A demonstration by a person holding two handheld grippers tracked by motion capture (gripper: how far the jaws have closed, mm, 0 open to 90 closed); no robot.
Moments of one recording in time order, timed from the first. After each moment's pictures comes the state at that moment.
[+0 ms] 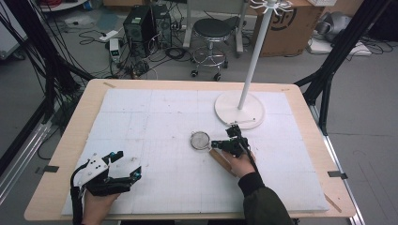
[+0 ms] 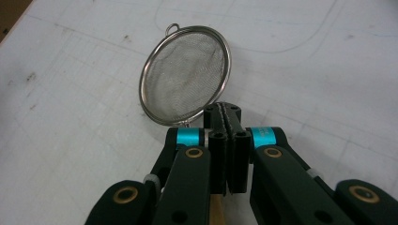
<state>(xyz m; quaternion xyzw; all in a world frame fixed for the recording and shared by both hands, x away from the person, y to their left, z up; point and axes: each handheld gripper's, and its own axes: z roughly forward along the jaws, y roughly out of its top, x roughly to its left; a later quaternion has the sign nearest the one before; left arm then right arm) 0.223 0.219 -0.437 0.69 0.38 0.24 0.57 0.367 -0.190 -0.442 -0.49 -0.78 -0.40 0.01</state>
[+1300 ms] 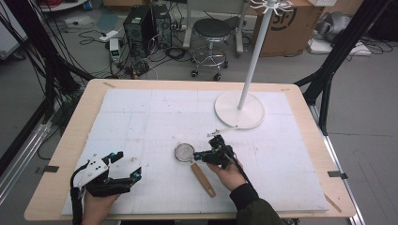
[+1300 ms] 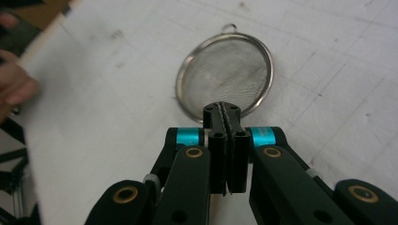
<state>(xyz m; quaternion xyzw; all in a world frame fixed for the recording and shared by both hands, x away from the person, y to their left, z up) 0.220 0.219 -0.437 0.69 0.37 0.24 0.56 0.324 -0.147 -0.429 -0.40 -0.81 -0.42 0.05</state>
